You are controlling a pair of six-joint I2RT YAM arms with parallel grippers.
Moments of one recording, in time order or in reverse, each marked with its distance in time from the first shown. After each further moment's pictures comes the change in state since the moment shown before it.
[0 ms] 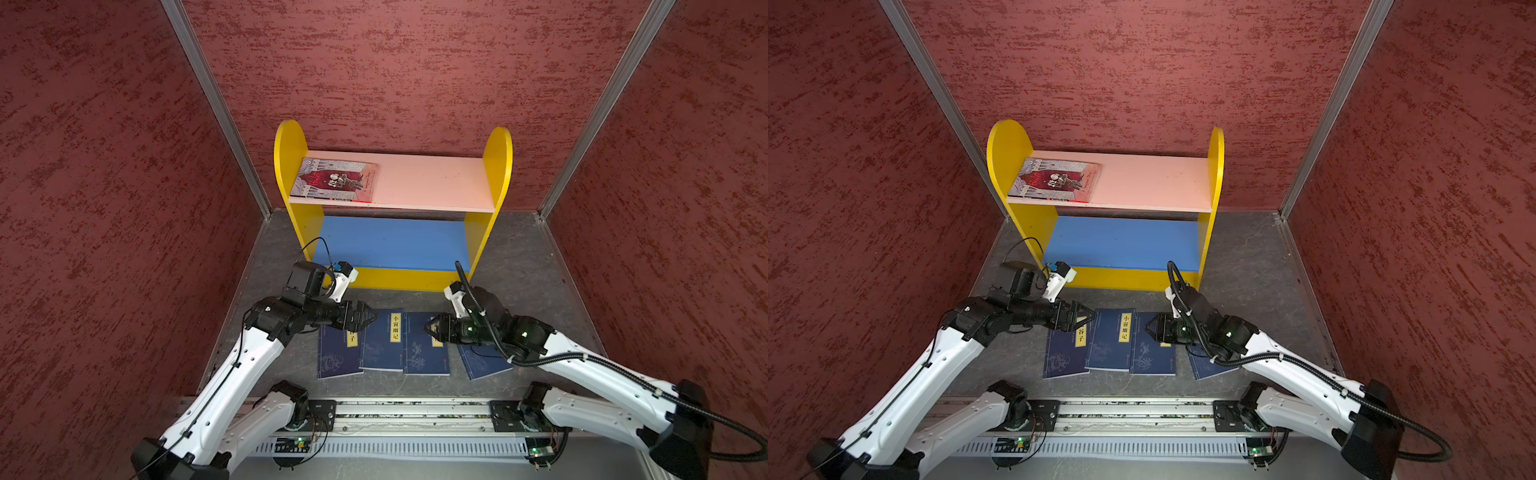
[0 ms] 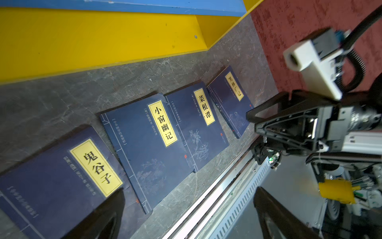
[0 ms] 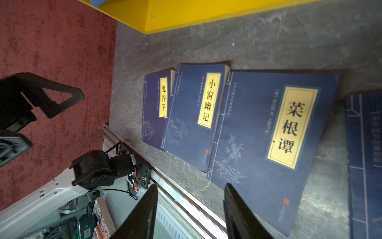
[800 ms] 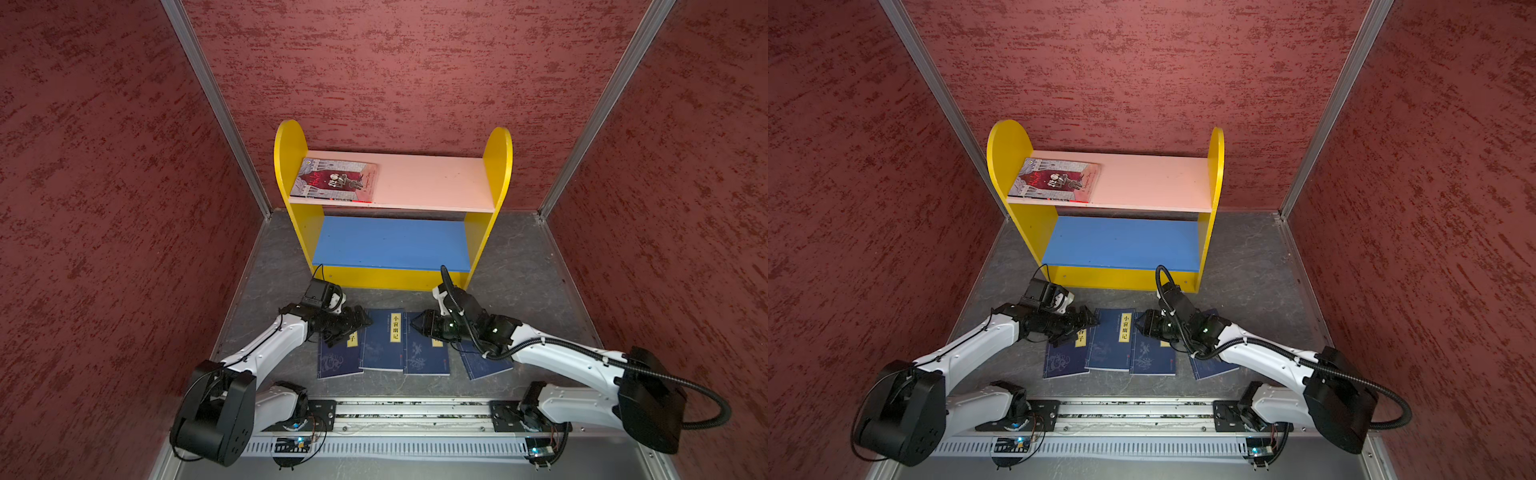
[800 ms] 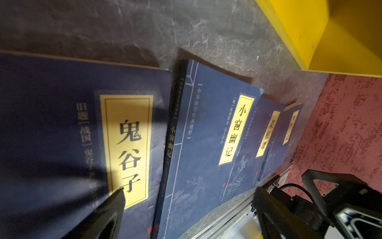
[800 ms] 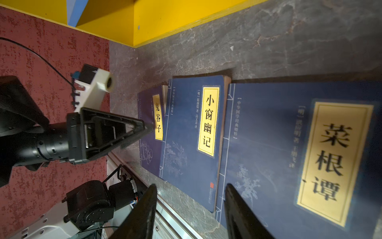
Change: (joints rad) left arm 0.099 0.313 -0.351 0.358 0.011 -0.380; right arm 0.005 0.217 -0.034 0.294 0.028 0.109
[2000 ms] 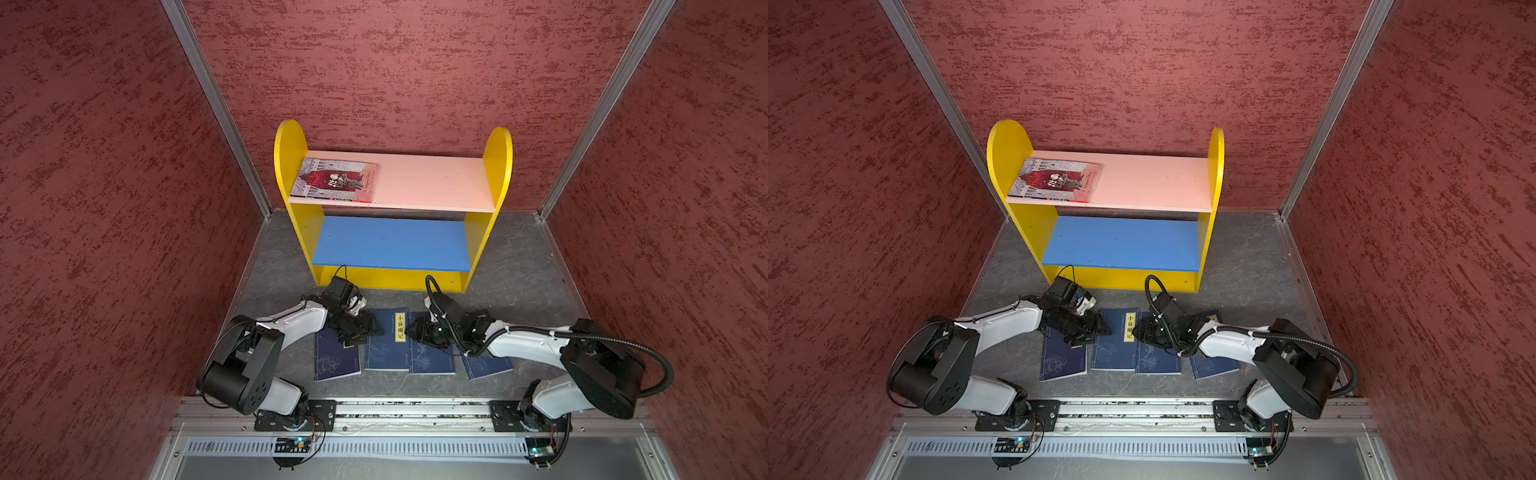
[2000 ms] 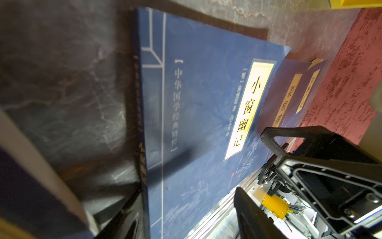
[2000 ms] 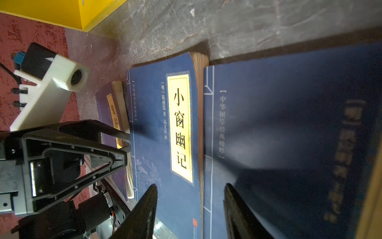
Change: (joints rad) left arm -0.101 0.226 0.073 0.064 0.100 0.093; right arm -0.006 0.247 -0.045 0.173 -0.039 0.038
